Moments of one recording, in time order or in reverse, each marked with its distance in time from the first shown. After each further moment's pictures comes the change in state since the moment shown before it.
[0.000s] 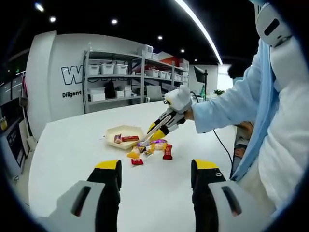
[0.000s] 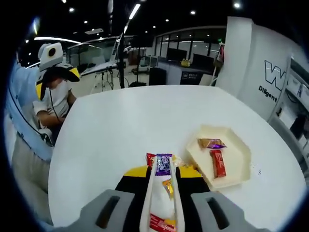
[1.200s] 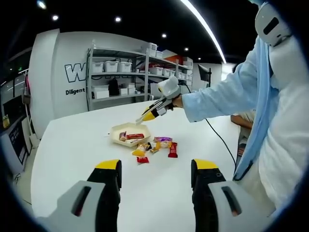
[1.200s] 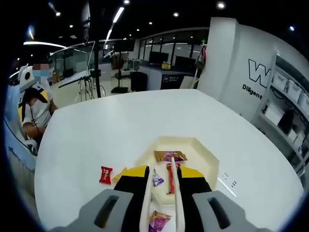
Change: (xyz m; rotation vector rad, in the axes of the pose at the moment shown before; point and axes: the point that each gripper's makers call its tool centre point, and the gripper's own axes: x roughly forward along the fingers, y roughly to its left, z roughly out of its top) left arm -0.001 0.015 -0.003 -0.013 0.018 0.028; right arm 0.007 -0.090 0.016 0.055 -0.013 -0.103
